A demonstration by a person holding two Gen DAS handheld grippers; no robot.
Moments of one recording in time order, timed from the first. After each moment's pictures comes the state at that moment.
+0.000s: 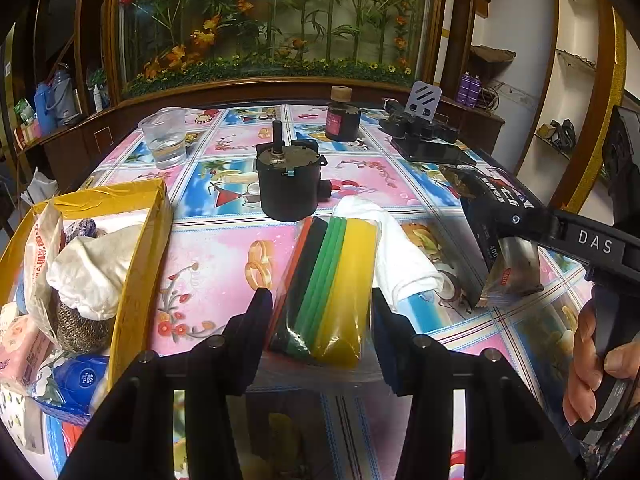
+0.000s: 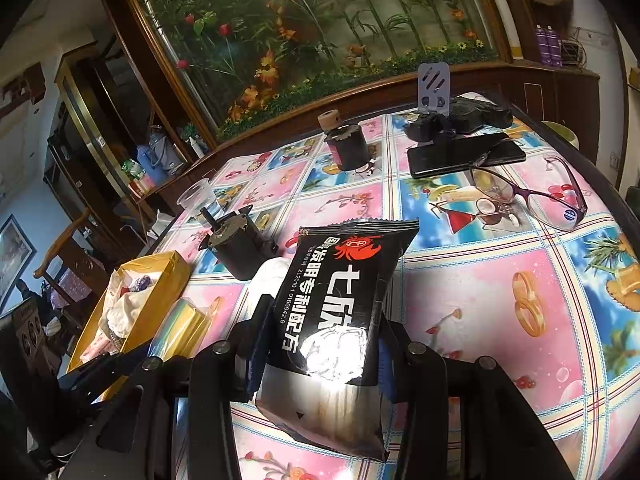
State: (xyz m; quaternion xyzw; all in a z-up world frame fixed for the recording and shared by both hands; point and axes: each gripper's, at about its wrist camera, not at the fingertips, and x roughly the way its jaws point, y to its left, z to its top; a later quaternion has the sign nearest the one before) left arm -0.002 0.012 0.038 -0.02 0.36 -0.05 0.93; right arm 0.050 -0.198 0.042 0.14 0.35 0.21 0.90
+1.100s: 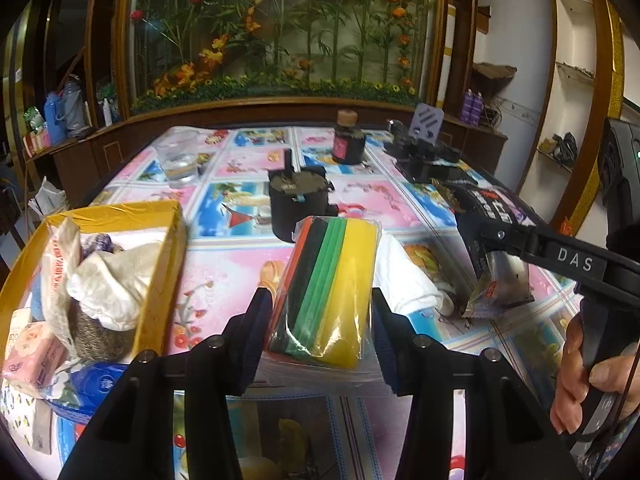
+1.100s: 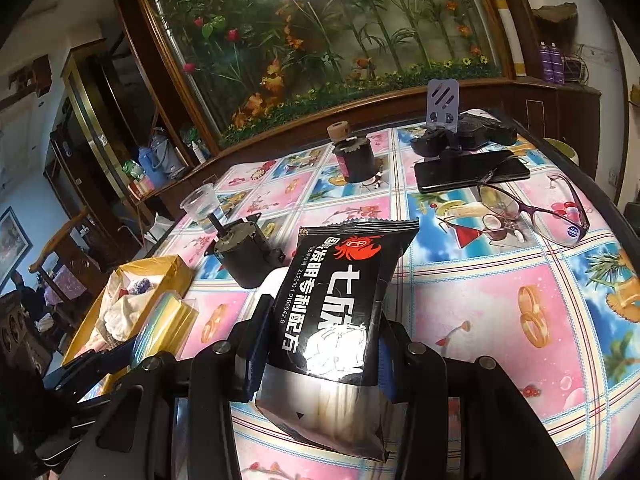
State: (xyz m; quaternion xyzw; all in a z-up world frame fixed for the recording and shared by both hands) left arm -0.015 0.016 0.052 -0.02 0.32 -0.03 0.95; right arm 0.046 -0.193 0.047 0.13 0.33 0.21 0.91
